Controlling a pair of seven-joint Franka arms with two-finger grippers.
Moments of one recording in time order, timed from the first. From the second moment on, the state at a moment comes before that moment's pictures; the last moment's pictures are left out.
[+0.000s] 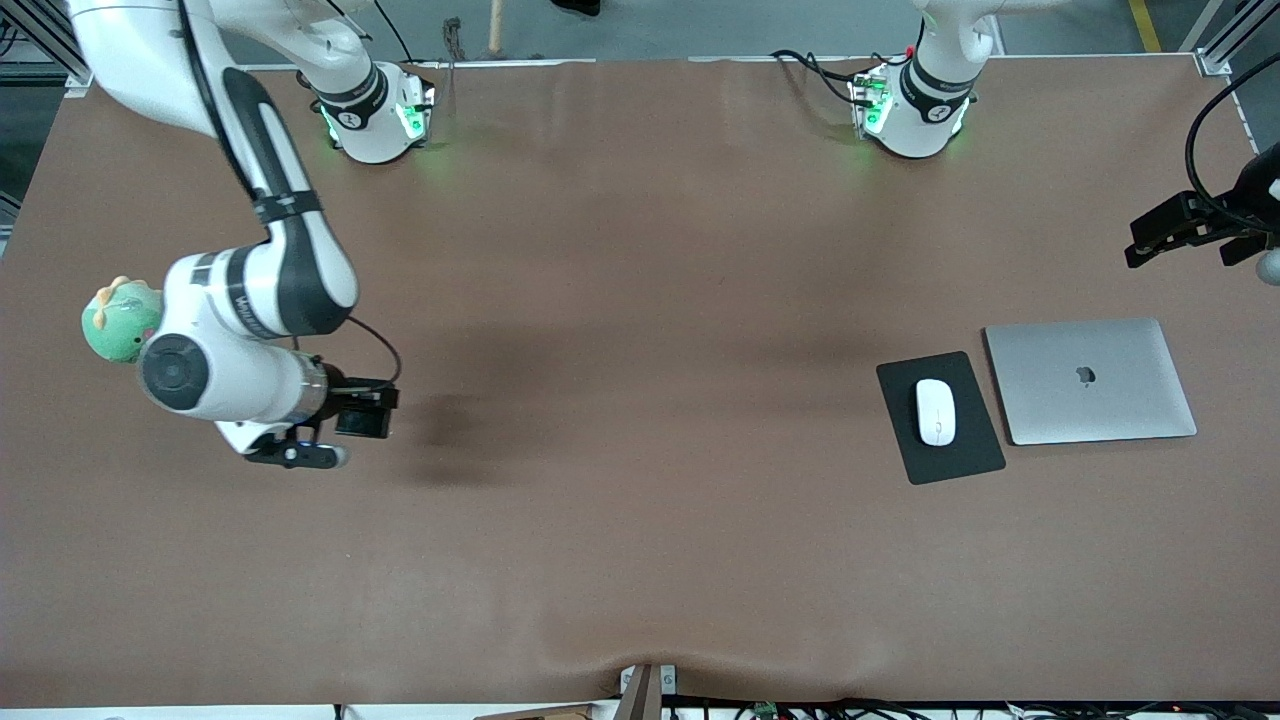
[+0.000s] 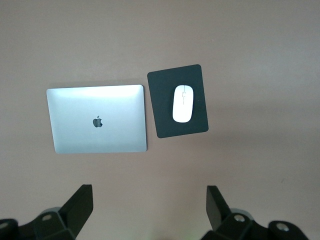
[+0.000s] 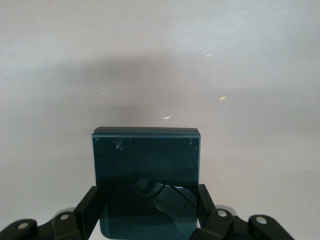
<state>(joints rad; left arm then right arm) 0.02 0.01 -0.03 -1.52 0.02 1.51 -0.01 0.20 0.44 -0.09 -1.73 0.15 1.97 0.11</state>
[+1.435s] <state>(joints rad) 0.01 0.01 -0.03 -1.52 0.02 1.50 -0.03 -0.07 0.36 -0.09 -2.33 0.09 2.54 -0.28</state>
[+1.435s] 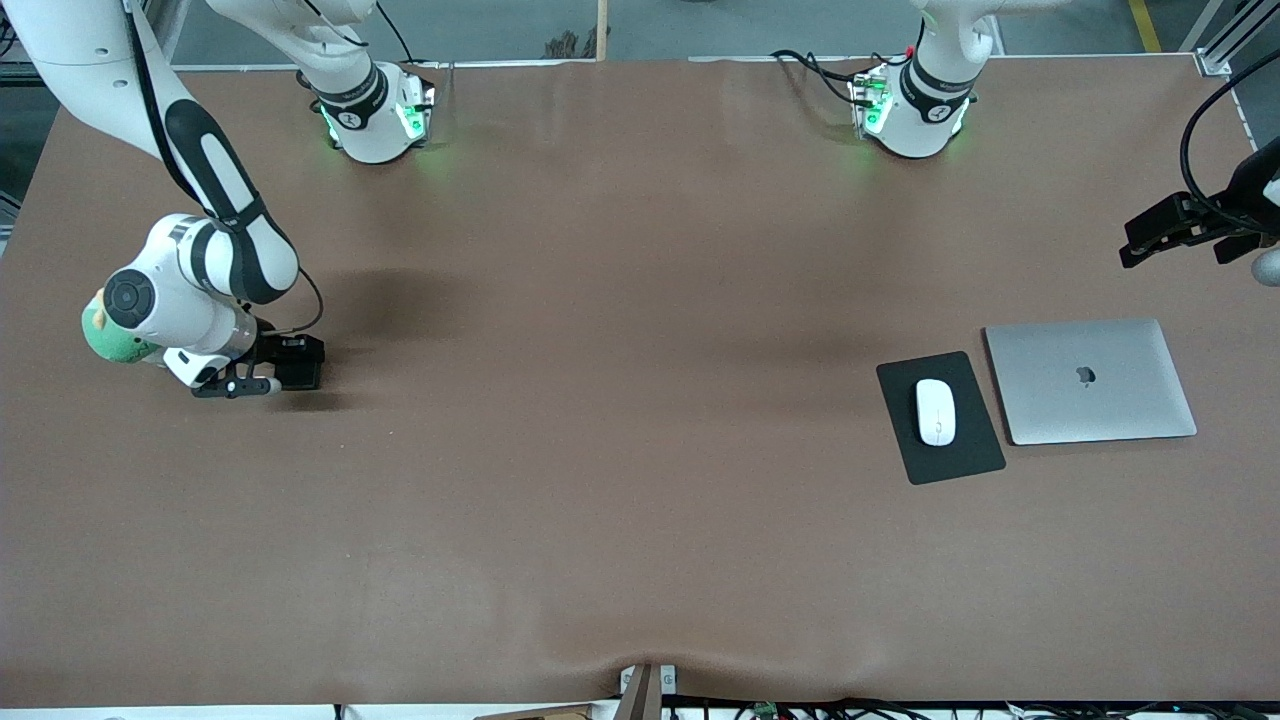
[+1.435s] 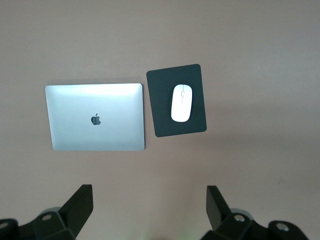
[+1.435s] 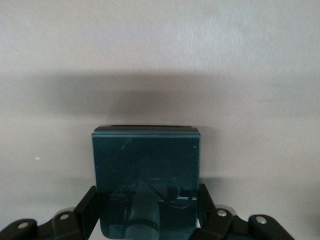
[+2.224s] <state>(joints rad) 0.01 0.01 -0.03 -1.52 0.02 1.50 -0.03 -0.08 0.31 -0.09 -2.06 0.09 2.11 -0.29</state>
